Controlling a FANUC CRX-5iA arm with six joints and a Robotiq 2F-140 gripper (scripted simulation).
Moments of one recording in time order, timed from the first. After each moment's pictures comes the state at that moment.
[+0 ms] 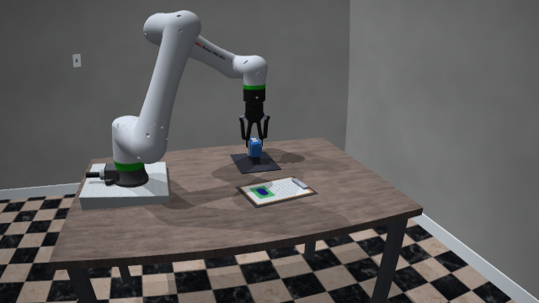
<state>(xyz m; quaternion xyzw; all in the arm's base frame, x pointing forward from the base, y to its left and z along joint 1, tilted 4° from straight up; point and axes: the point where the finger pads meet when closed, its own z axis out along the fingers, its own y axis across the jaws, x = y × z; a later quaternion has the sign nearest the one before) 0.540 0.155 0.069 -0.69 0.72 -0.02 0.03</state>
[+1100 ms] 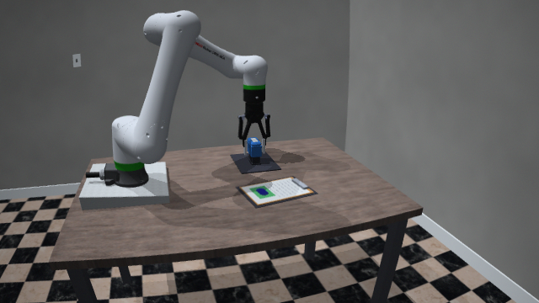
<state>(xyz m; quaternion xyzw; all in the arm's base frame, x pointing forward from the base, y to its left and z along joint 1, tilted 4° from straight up) 0.540 0.155 0.069 -0.69 0.72 -0.02 0.03</state>
